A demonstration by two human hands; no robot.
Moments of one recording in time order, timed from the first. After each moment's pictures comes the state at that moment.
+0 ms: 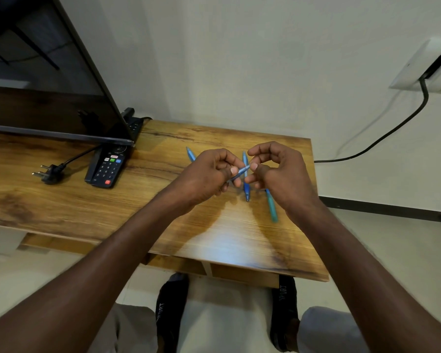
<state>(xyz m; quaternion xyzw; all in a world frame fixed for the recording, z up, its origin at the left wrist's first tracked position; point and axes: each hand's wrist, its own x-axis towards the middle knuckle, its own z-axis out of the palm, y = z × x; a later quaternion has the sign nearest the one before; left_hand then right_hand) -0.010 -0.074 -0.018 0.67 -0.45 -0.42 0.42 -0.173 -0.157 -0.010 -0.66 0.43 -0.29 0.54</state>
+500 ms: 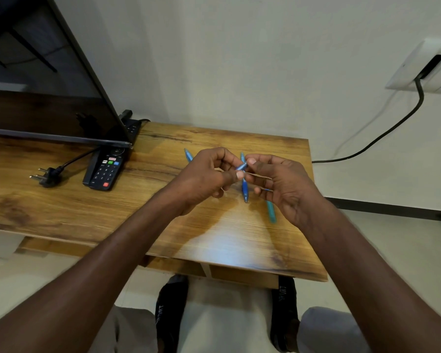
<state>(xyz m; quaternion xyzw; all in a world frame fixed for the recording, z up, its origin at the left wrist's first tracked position) -0.012 -0.073 -0.013 0.65 -0.41 -0.46 0.45 -0.176 -0.157 -0.005 -0.44 0.47 -0.25 0.72</state>
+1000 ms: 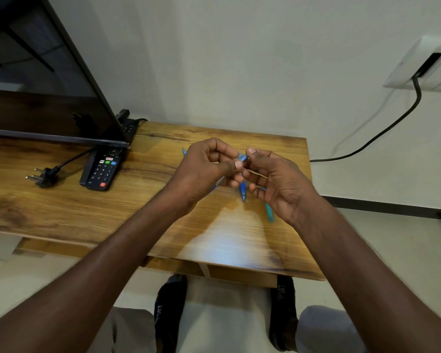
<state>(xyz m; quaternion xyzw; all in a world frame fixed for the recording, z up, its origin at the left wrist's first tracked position) -0.020 -0.076 -0.008 0.61 -0.37 -0.43 0.55 -0.173 -0.155 -0.004 -0.40 0.44 -0.25 0.76</state>
